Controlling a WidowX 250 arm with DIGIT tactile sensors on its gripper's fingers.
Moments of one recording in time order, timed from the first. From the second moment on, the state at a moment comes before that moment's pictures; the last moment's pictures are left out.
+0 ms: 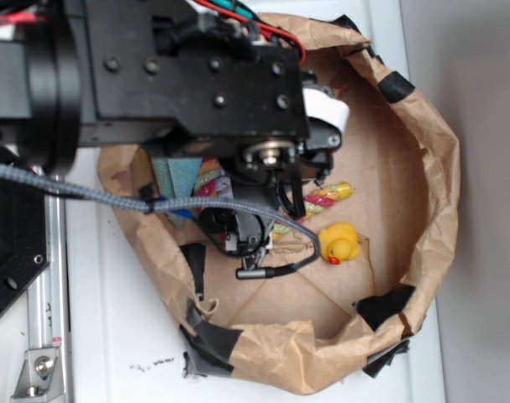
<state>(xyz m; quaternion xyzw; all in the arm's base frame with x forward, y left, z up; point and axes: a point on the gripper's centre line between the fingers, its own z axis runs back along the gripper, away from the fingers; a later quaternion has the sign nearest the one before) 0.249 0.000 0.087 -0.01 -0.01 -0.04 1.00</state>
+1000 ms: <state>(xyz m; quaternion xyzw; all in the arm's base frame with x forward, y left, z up) 0.296 -0.030 0.019 0.01 0.01 -0.09 1.00</state>
